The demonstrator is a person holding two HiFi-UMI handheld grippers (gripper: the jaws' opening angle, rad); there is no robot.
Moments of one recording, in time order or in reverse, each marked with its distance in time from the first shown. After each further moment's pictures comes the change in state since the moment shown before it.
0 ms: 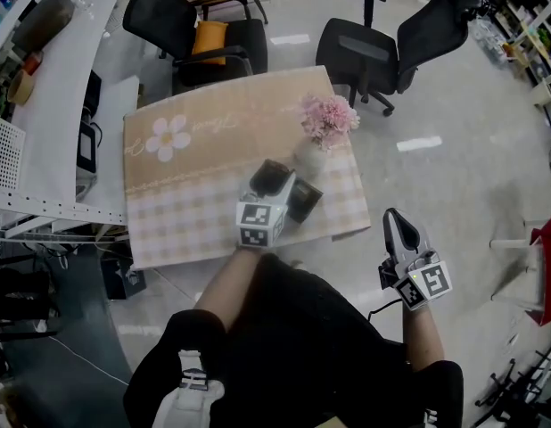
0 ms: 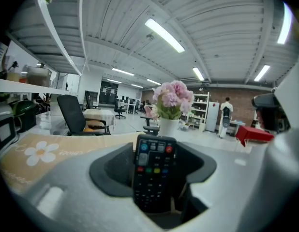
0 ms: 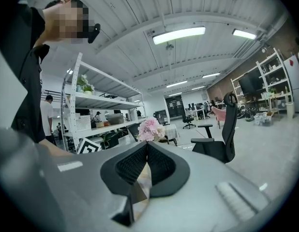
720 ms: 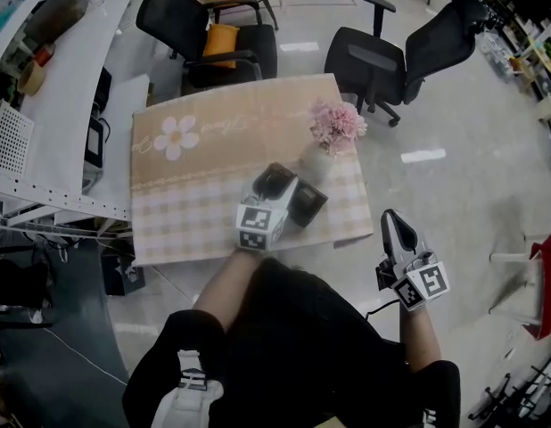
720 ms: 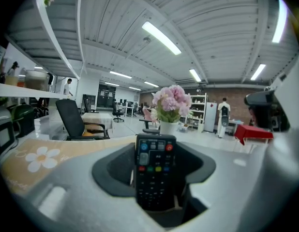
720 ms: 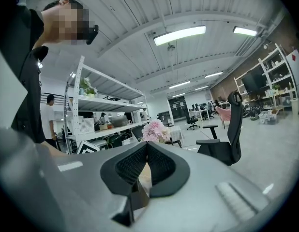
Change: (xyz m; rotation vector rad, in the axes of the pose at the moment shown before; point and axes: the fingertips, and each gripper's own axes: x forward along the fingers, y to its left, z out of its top) left arm -0.013 0.004 0.005 0.039 -0.027 -0.018; right arm 0.012 0.010 0.005 0.008 -0.023 0.046
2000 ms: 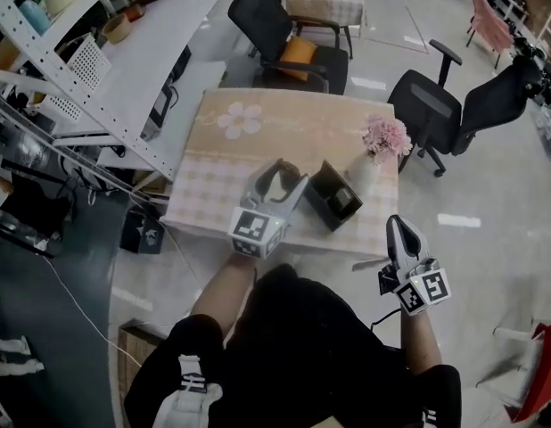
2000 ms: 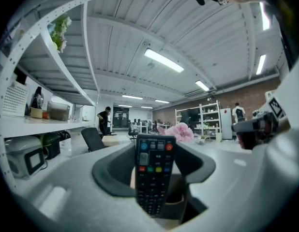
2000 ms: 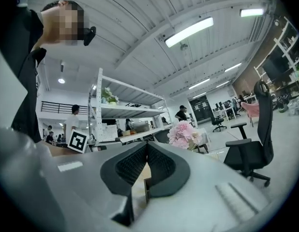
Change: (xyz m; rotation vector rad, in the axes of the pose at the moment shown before) left arm -0.138 0.004 0.080 0.073 -0.217 0.194; right arm 0.010 0.054 0.004 0.018 -0.058 0.283
